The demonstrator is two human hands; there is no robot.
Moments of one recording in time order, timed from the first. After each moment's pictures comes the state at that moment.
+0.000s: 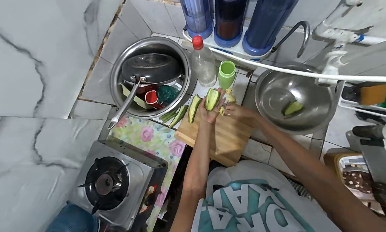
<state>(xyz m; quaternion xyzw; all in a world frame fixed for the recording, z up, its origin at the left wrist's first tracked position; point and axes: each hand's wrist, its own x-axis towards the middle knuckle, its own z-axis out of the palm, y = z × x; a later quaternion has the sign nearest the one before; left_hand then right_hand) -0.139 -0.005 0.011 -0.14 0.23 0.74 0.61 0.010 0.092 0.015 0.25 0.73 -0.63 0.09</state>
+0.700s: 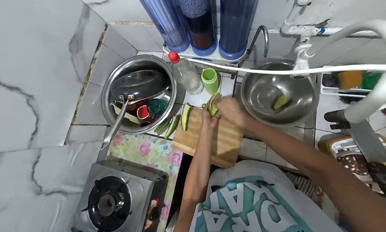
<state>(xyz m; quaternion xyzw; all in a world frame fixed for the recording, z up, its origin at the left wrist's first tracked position) -0.091 0.019 0.046 -0.12 0.47 0.66 0.58 0.005 0.059 0.110 0.37 0.90 -0.20 0.07</state>
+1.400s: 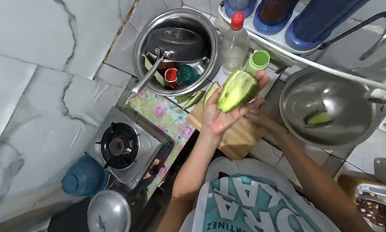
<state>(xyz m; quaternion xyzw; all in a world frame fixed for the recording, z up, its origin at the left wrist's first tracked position) -0.132 -0.057 0.176 -0.05 0.07 0.73 0.68 0.027 0.058 0.028 0.37 0.65 -0.65 0.11</state>
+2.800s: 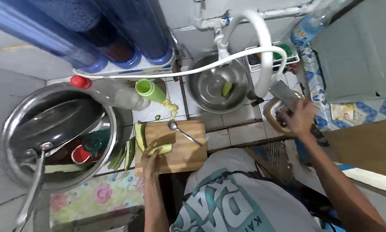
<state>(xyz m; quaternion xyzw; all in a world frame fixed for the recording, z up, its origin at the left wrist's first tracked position) -0.149 -0.113 0.010 0.12 0.72 0.49 0.47 0.413 -0.026 0.063 0.82 0.55 -0.13 -0.09</state>
